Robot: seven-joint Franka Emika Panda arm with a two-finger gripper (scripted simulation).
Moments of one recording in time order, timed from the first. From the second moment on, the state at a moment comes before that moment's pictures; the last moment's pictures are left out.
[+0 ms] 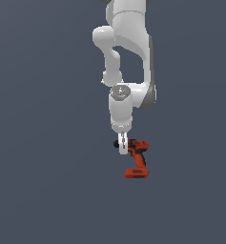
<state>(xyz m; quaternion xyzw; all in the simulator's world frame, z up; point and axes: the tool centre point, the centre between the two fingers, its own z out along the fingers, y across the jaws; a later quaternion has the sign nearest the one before) -0.010 0.048 0.065 -0.72 0.69 0.00 0.05</state>
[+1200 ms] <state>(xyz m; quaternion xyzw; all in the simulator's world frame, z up) -0.009 0.050 0.033 -0.70 0.71 0.00 0.05</state>
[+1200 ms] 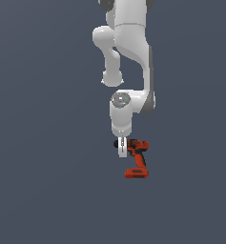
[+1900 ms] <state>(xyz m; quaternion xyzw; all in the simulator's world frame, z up) -0.009 0.050 0.037 -0.71 0.71 0.00 0.05</state>
